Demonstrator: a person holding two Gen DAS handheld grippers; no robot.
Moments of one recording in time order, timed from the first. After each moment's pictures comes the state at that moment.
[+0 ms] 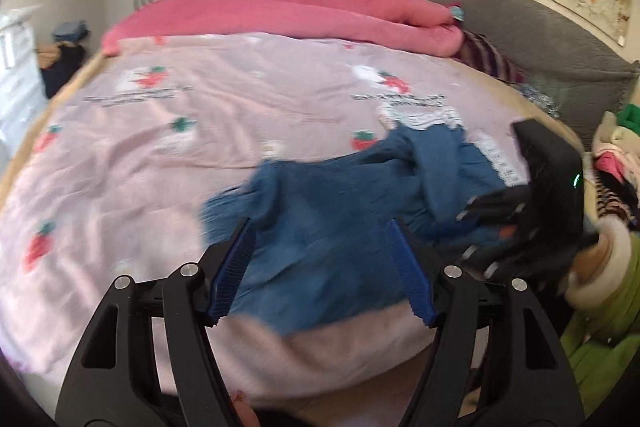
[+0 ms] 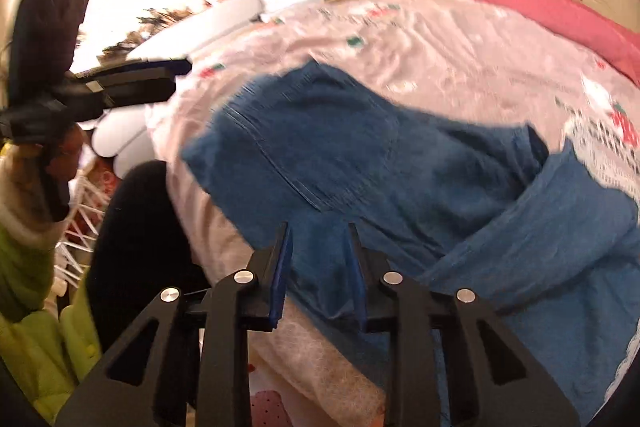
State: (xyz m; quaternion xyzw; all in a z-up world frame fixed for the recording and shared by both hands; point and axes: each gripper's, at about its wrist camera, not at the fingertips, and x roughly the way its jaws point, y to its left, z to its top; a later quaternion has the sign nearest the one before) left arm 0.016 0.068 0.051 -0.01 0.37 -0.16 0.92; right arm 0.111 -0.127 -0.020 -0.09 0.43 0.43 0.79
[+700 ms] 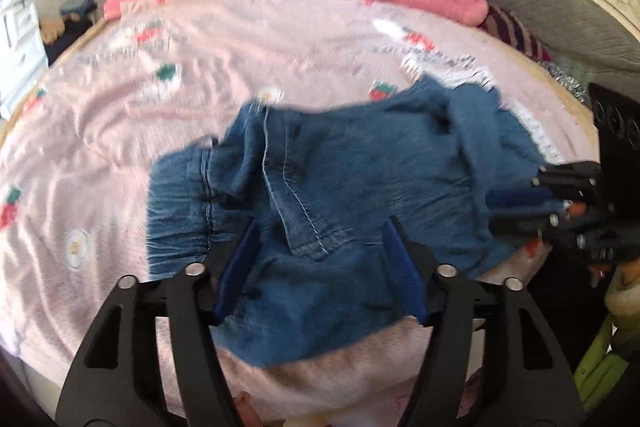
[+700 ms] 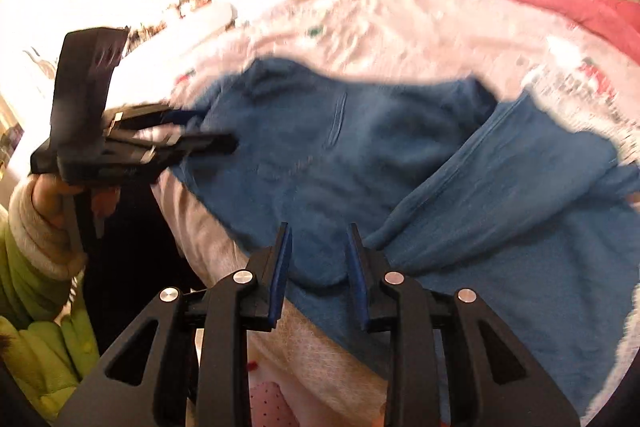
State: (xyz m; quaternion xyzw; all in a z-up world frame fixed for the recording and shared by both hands) left arm 0.033 0.052 0.003 0.00 0.40 -0.12 0.91; right arm 0.110 -0.180 -0.005 -0.04 0.41 0.40 0.82
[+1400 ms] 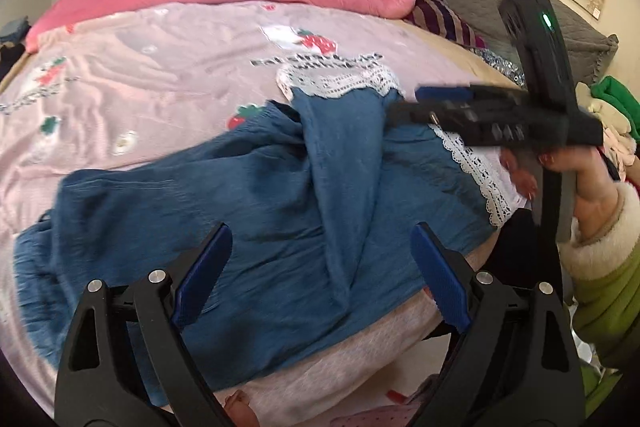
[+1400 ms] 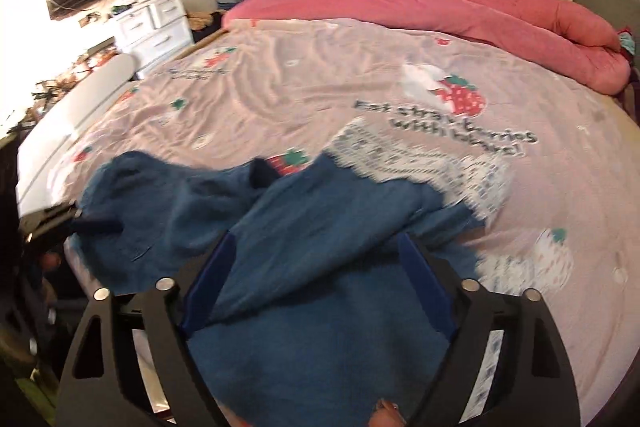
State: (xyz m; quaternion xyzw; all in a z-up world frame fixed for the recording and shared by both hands) left arm 0.063 -0.057 0.005 0.00 0.41 -0.24 0.88; right arm 0.194 -0.262 0.025 -0.05 0.40 0.23 0.88
